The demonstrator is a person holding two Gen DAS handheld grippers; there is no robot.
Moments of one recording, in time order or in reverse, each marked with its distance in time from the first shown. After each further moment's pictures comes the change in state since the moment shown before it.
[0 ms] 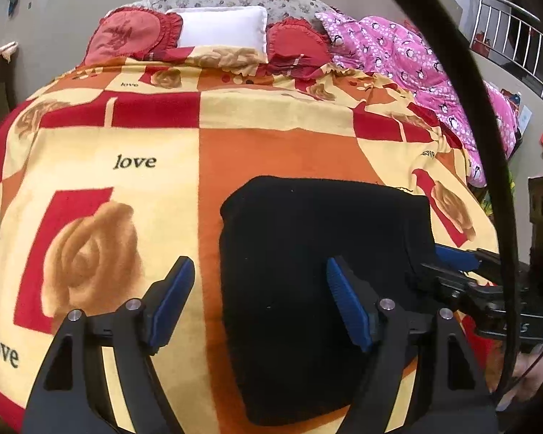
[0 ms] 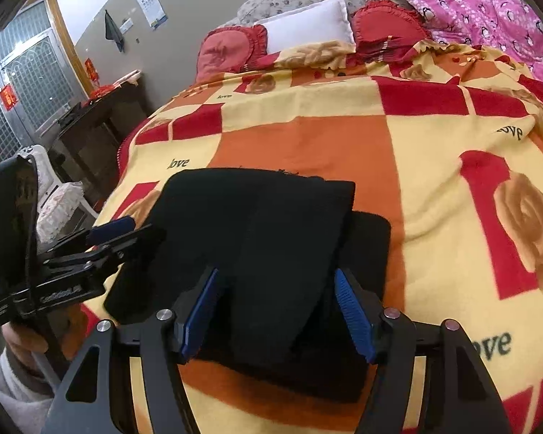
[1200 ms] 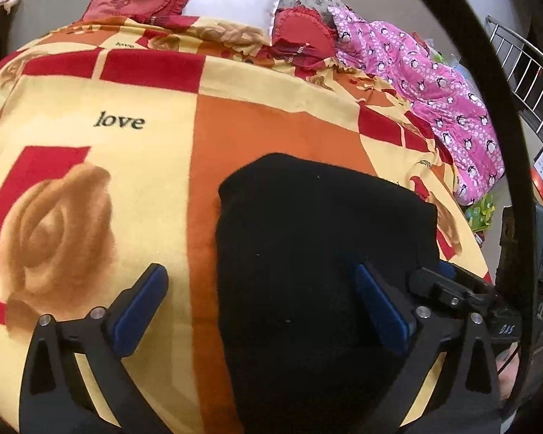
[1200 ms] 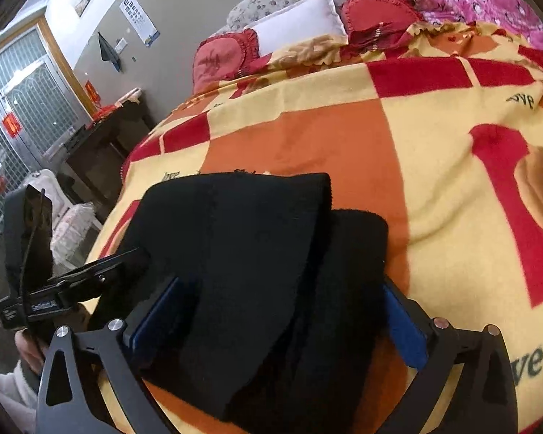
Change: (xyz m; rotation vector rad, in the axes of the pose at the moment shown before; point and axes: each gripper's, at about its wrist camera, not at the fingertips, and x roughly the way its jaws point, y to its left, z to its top) left arm 0.027 0.020 -0.006 -0.124 0.063 -0.122; right arm 0.024 -0.027 -0.002 0.090 -0.020 0.077
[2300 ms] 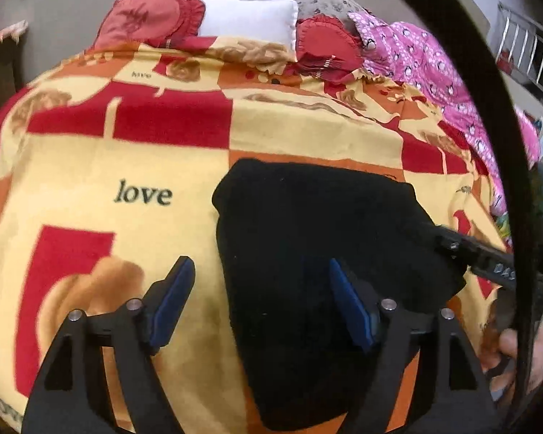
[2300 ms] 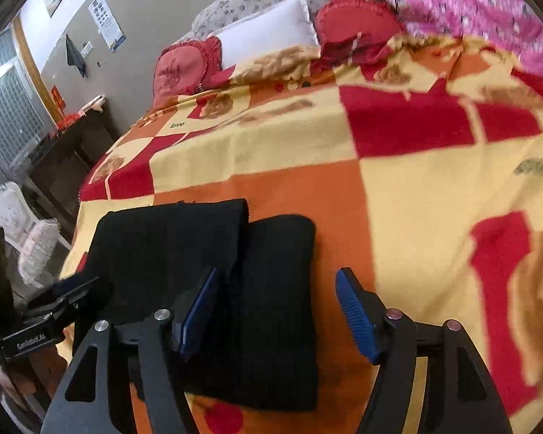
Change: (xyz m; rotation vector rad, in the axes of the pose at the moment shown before) left arm 0.017 0.010 0.059 0.070 -0.050 0.169; right arm 0.034 -0.016 0.085 0.001 -0.015 -0.156
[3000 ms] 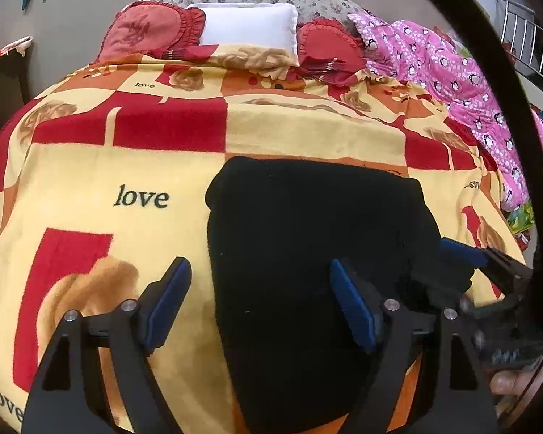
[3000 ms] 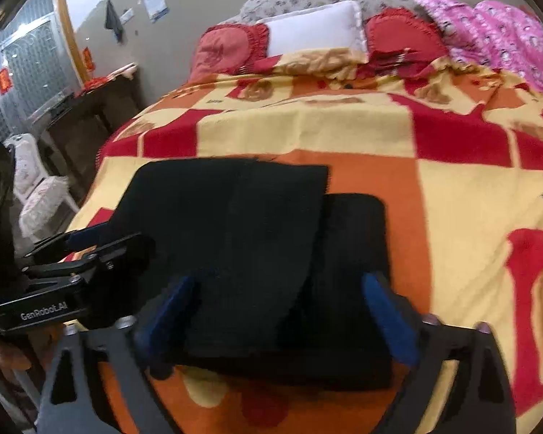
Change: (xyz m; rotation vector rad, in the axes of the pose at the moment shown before) left arm 0.005 -0.007 -0.006 0.007 -0.031 0.040; right arm 0.018 0.043 -0.020 -0.172 0.025 0.057
